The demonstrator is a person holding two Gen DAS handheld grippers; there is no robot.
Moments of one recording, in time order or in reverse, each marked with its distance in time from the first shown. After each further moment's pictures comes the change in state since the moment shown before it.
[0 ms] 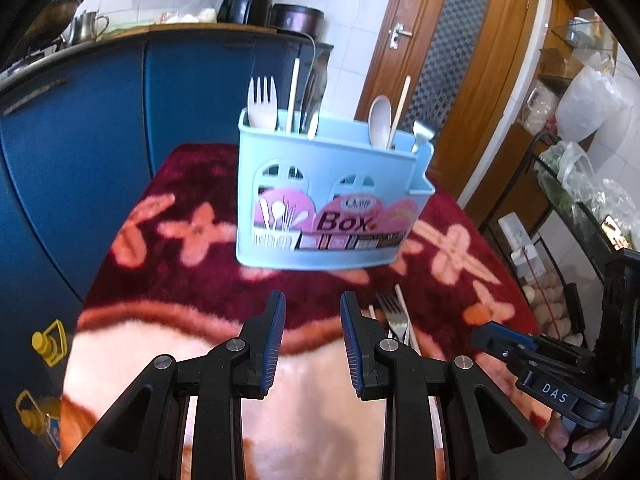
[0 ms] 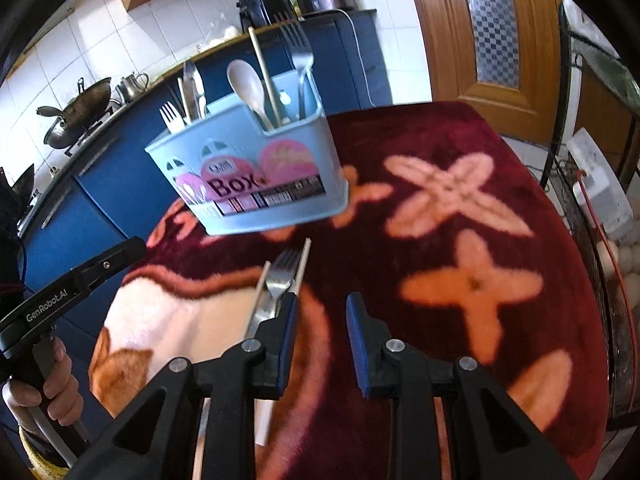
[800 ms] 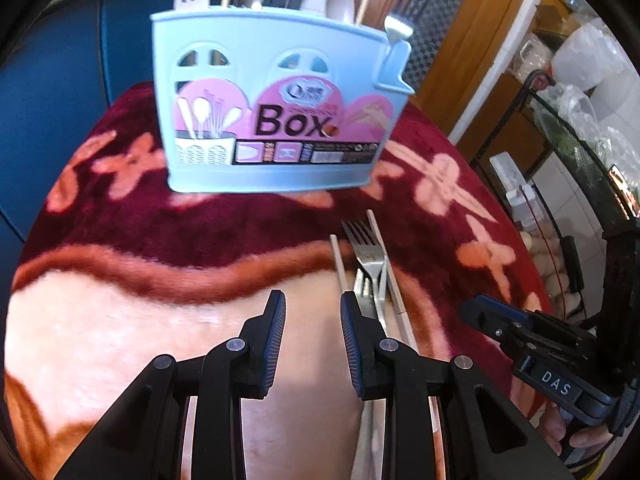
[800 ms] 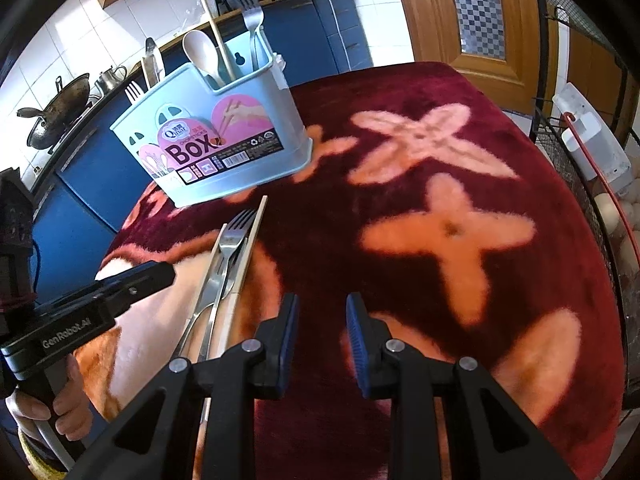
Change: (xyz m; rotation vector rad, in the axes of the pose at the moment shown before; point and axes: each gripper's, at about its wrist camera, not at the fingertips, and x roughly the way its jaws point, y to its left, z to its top) left arm 0.058 -0.034 -0.030 0.030 0.203 -0.065; right arm 0.016 -0.029 -0.022 0.054 0.054 -0.006
